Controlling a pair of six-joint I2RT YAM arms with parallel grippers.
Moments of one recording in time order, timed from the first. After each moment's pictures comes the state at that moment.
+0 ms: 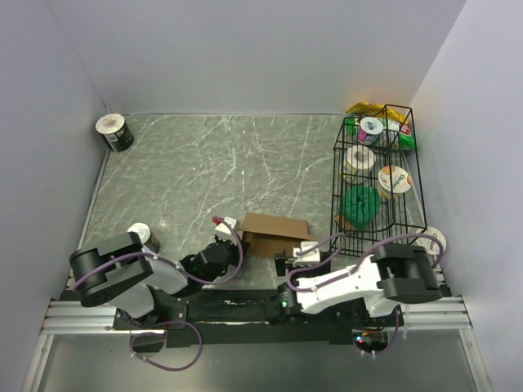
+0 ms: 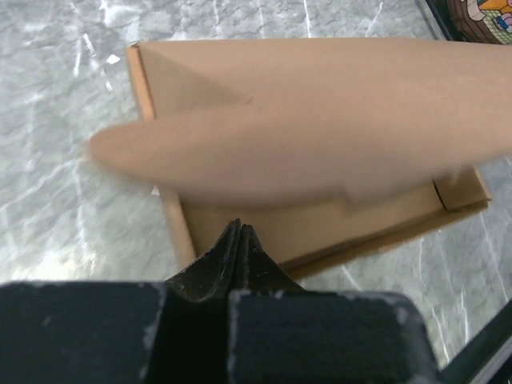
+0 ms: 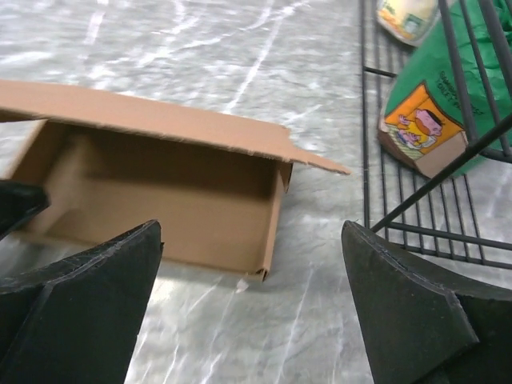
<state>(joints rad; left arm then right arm) -1.08 1.50 0.22 0.94 -0.41 -0.52 1.62 1.58 0.82 -1.34 1.35 2.00</state>
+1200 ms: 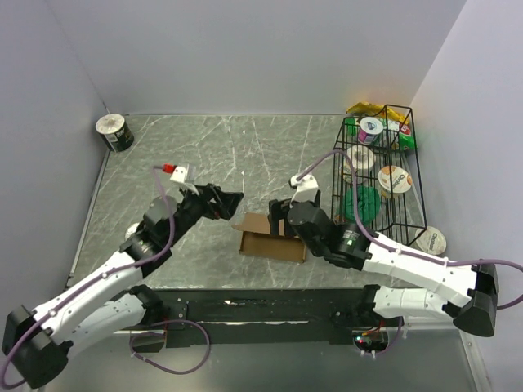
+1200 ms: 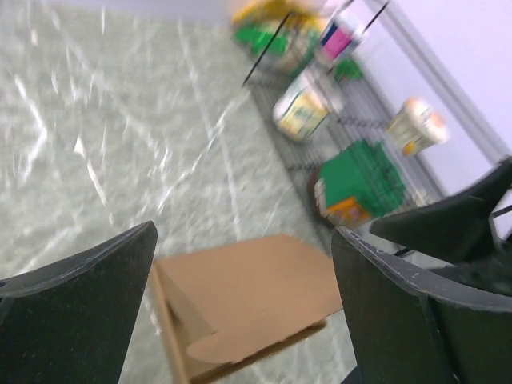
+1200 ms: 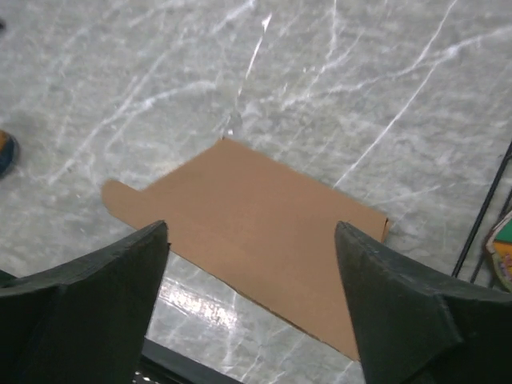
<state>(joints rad) -0.70 0.82 0.58 0.22 -0.06 -0.52 1.08 1.05 0.91 -0.41 0.61 0.49</state>
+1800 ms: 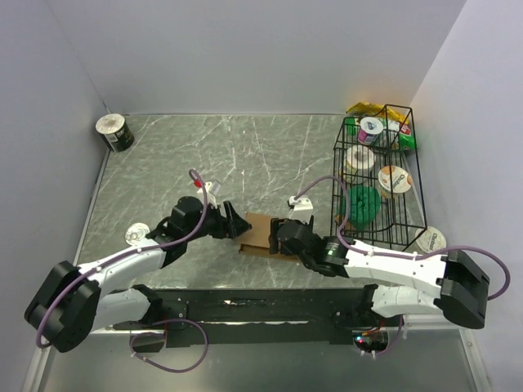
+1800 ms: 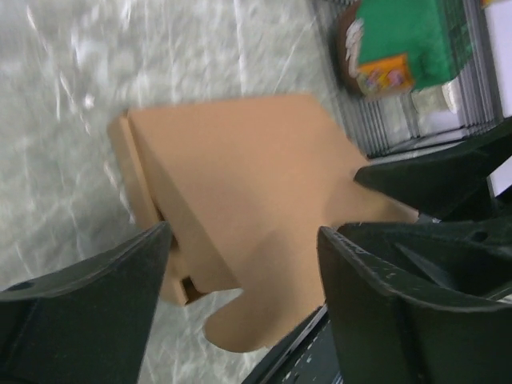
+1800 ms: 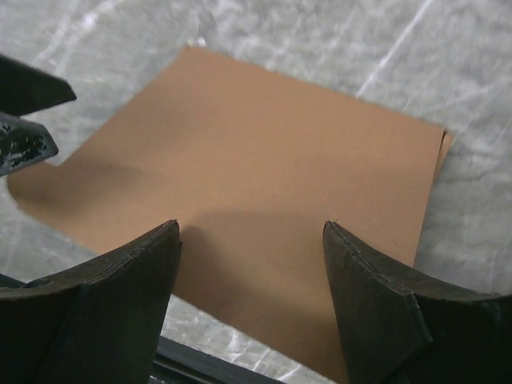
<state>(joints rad) -0.61 1.12 0.47 0.26 0.28 -0.66 1.09 1.13 0.66 -0.27 0.55 0.74</state>
